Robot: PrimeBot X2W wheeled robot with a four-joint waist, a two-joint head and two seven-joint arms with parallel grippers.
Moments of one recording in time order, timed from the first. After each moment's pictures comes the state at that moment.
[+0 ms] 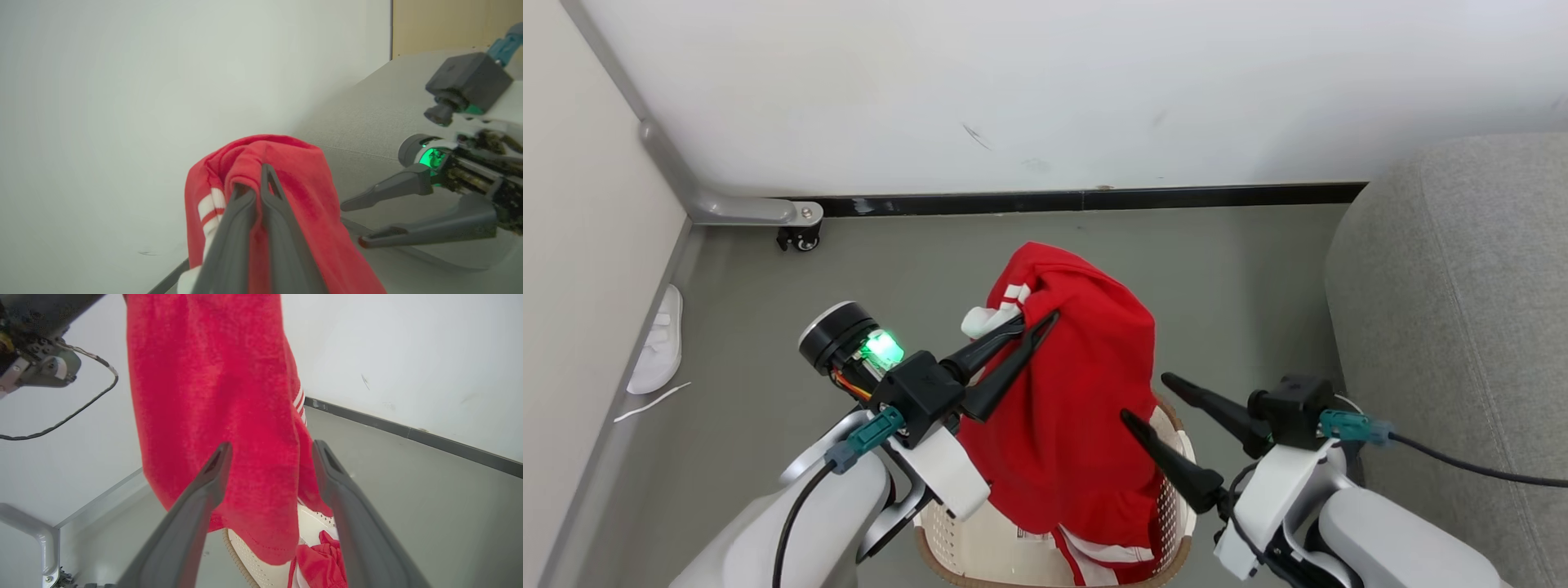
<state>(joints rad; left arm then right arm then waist) -0.56 0.23 -0.73 0.18 -0.33 -0.13 -0.25 -0.44 -0.31 0.82 0.26 0.59 0.13 -0.26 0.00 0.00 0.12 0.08</state>
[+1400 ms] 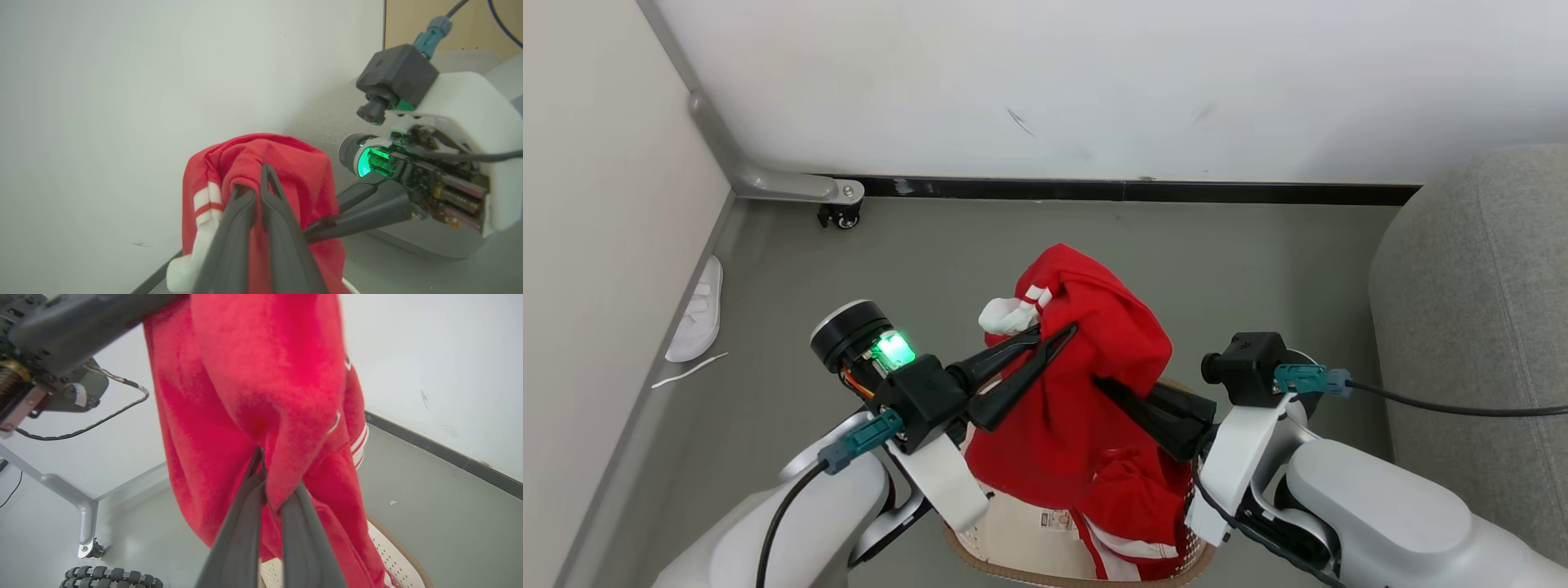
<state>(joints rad) -0.61 0.30 -0.85 0.11 -0.43 -0.13 -0.25 -0.65 -0.32 1.07 0.27 0.75 0.13 -0.26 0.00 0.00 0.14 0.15</state>
